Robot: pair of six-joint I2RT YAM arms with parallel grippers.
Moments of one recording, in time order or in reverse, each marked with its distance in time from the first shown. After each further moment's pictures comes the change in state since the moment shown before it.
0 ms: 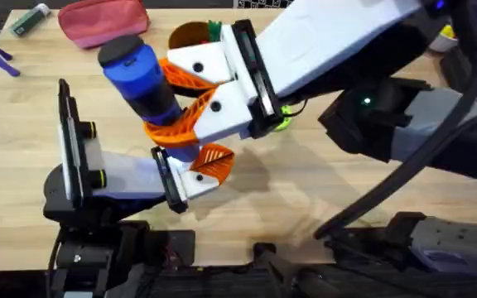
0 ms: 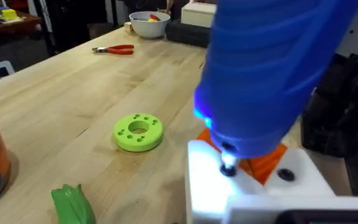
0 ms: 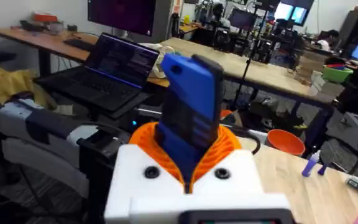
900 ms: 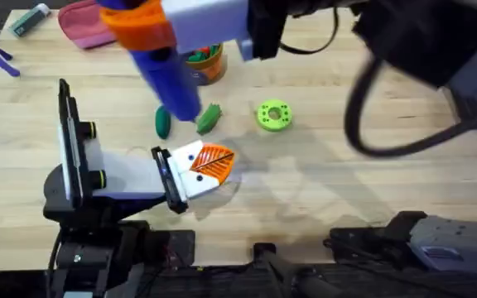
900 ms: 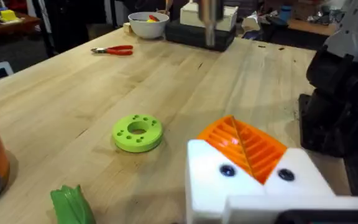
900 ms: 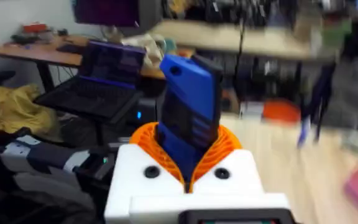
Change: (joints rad) left arm 0.000 0.000 0.000 0.000 0.000 0.001; right arm -0.084 0.034 0.439 -0.634 -0.014 -0.009
